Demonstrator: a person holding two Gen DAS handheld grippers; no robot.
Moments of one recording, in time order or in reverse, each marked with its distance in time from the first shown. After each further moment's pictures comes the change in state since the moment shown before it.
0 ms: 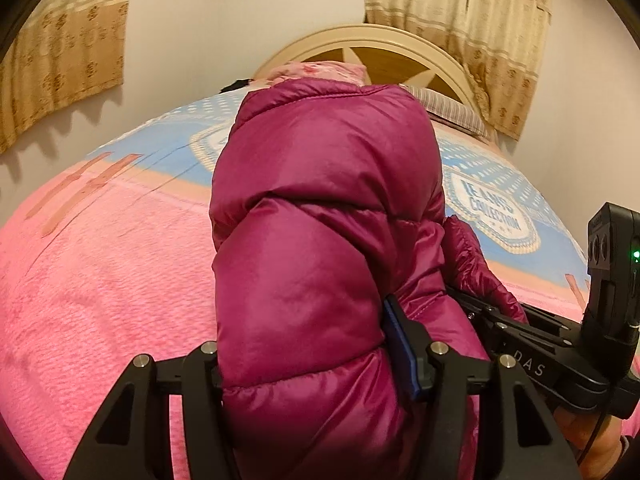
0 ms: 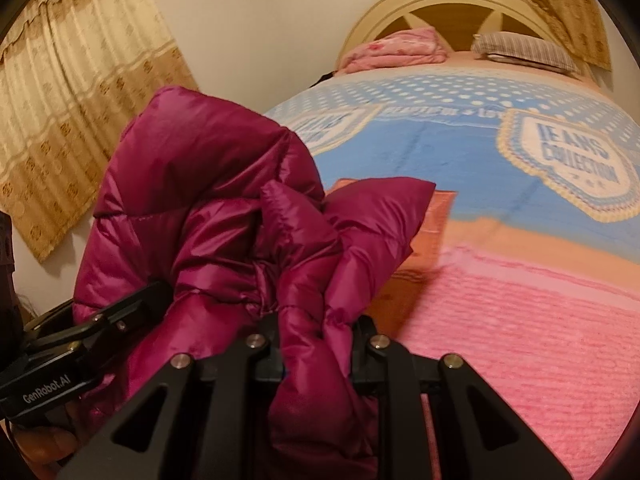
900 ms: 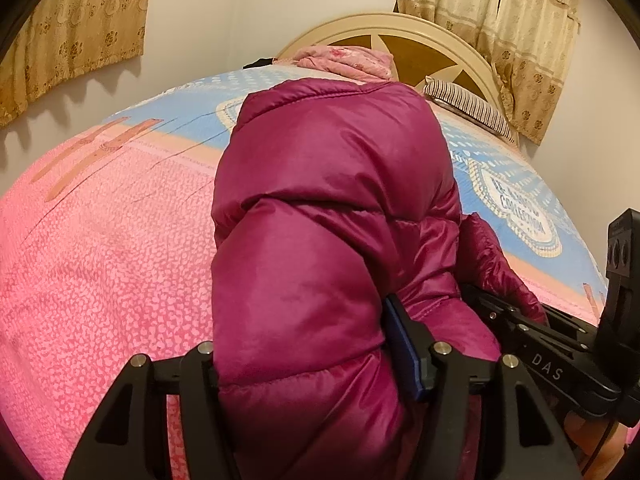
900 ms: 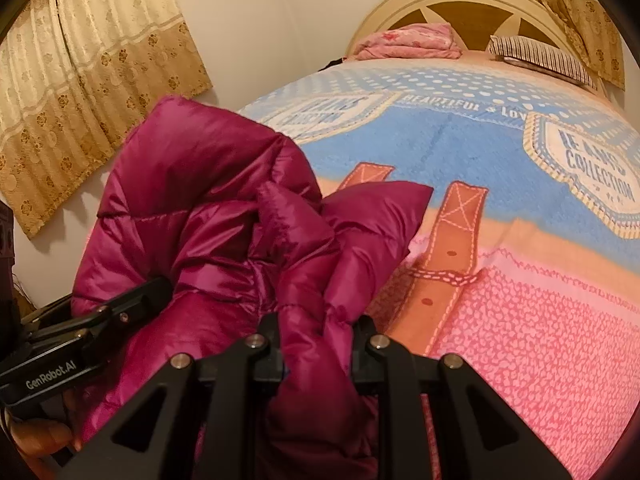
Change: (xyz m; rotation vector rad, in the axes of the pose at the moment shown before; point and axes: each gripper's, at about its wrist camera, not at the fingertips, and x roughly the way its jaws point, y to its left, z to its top) left arm 0.032 0.025 -0.003 -0.069 0.060 0.029; right arm 0.031 0.021 -0.002 -0.055 0.049 -0.038
